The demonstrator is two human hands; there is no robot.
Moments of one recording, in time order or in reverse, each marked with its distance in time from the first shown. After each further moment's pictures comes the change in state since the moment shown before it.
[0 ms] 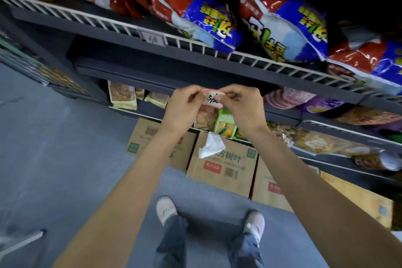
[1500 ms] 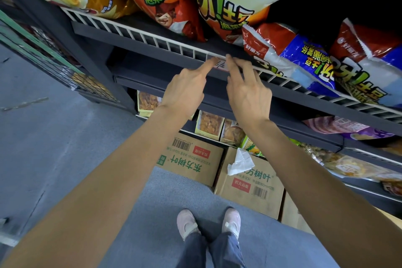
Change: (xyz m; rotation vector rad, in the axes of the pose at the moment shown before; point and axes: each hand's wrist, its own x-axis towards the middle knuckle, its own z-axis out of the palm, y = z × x) left_hand 0.072 -0.003 -0.153 0.835 0.050 0.199; right_hand 0.083 -0.049 0.137 -1.042 0.471 -0.674
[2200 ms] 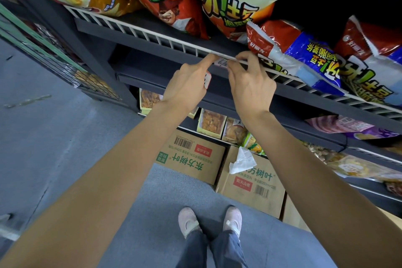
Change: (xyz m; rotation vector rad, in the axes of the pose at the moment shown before) left_hand 0.007 -0.004 0.001 -0.062 0.013 -0.018; right_hand 0.013 -0.002 0.003 -0.003 0.022 0.027
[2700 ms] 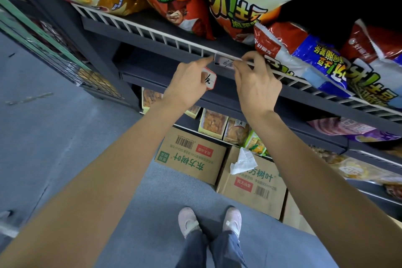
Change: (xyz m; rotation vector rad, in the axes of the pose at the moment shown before) left_hand 0.003 -0.016 -0.001 -0.256 0.004 -0.071; right_hand 0.003 0.000 0.000 -0.026 0.021 -0.002
